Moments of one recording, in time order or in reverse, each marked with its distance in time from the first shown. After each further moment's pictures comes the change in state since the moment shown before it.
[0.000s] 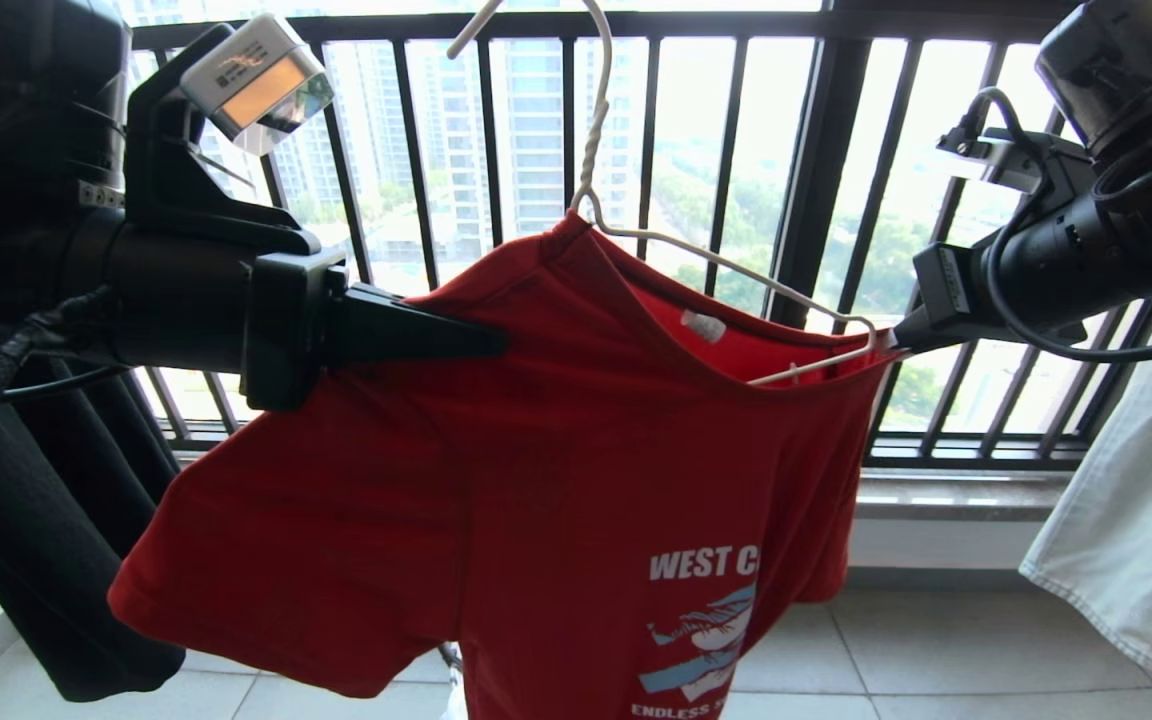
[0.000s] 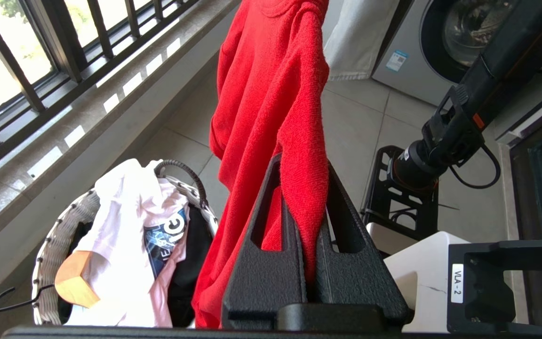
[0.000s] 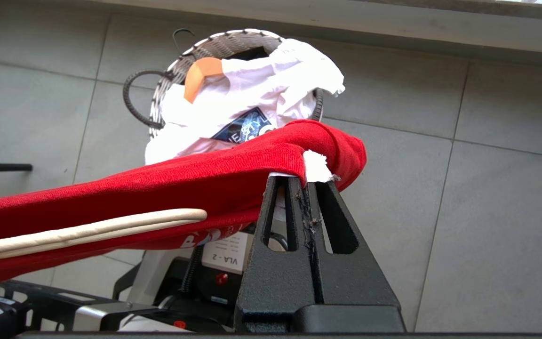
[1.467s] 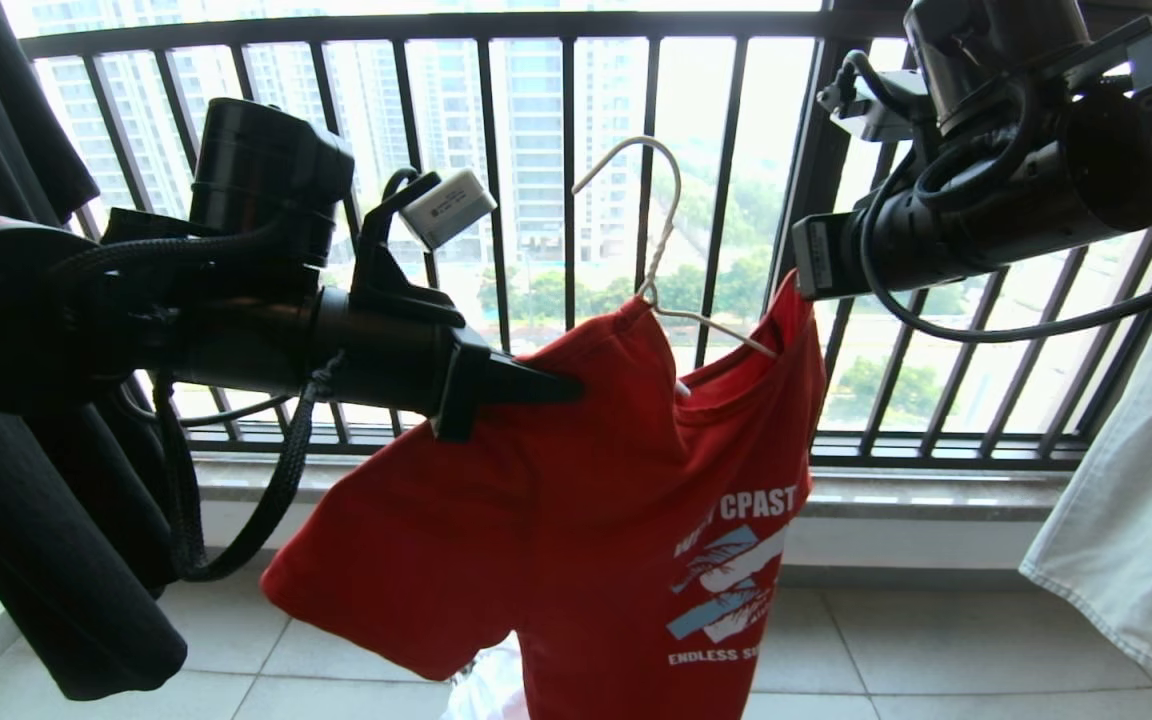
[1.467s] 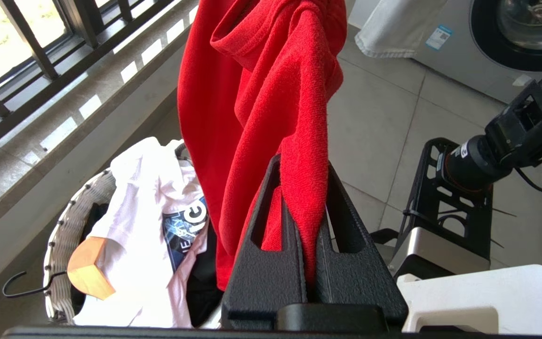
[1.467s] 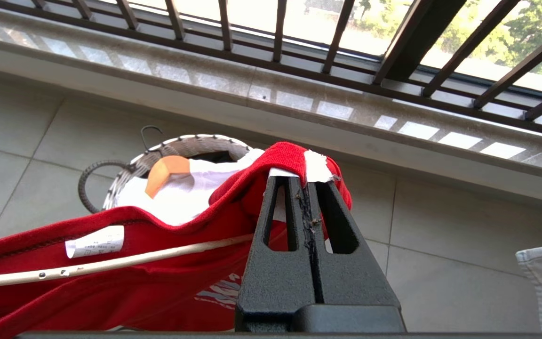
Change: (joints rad) left arm -0.100 0.194 0.014 -0.144 0.169 0.005; right arm 0.214 0.078 -0.013 -0.302 -0.355 -0.095
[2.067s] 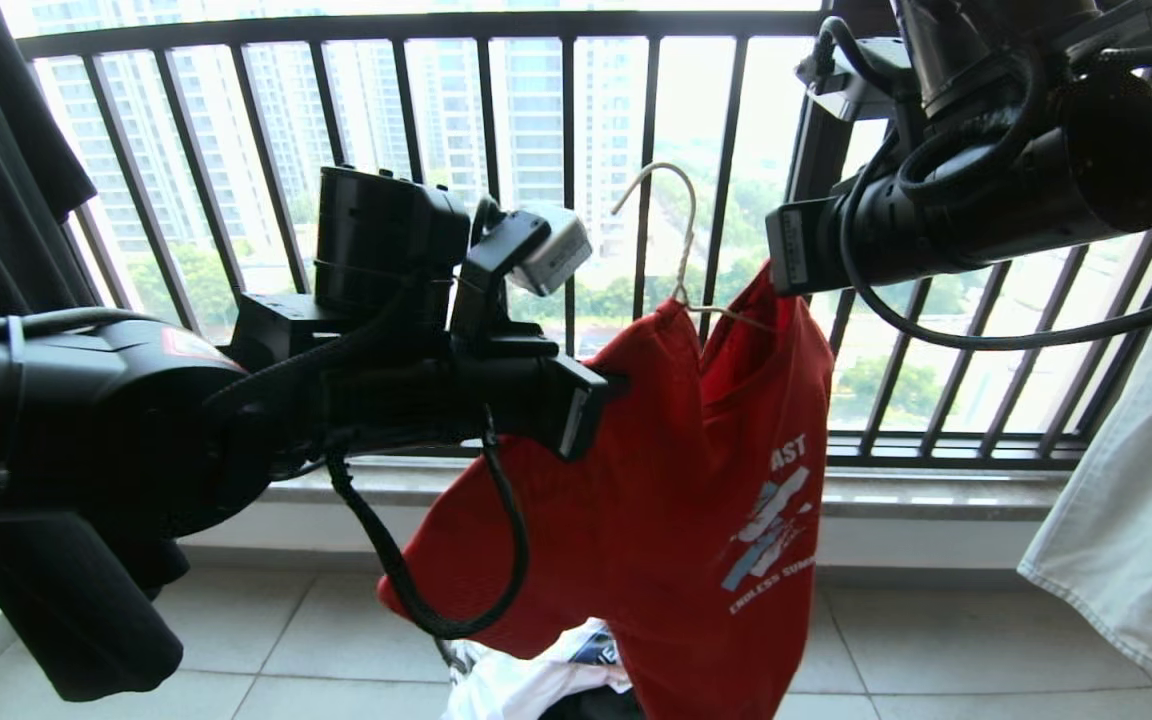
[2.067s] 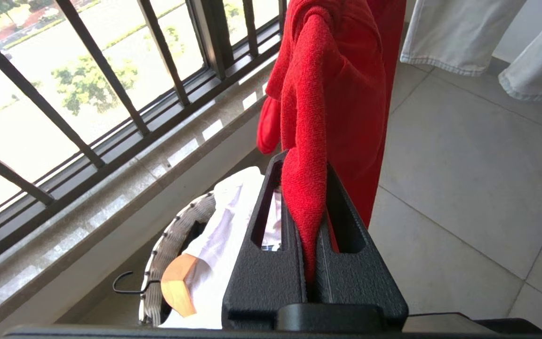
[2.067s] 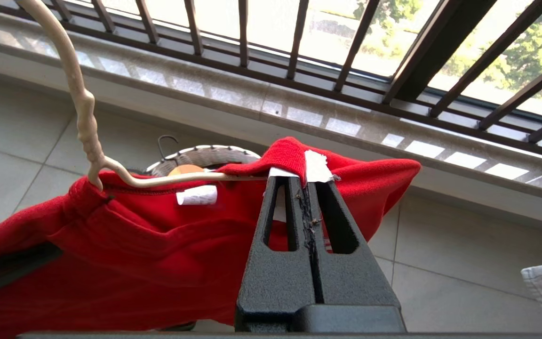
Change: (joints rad) left arm -0.194 0.052 0.121 -0.334 0.533 -0.007; right arm 0.096 -0.021 0.002 -0.024 -0.067 0.011
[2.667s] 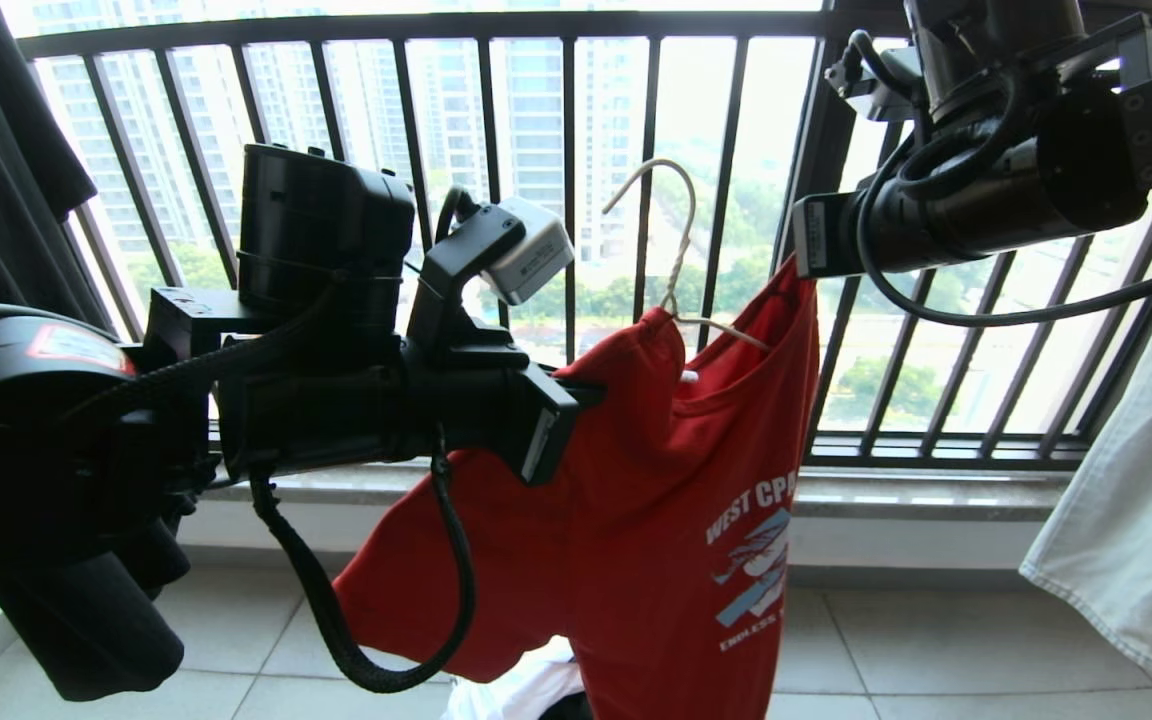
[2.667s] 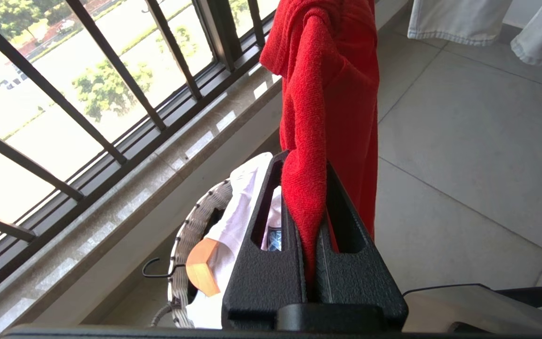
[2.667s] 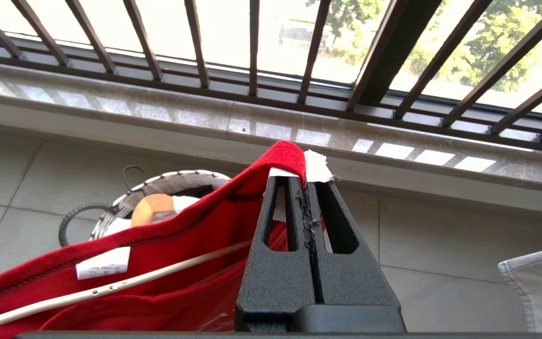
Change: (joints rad) left arm -0.005 -0.099 0.052 0.064 0.009 0.082; right arm -0.108 0.030 0.005 -0.063 -0.021 -0.007
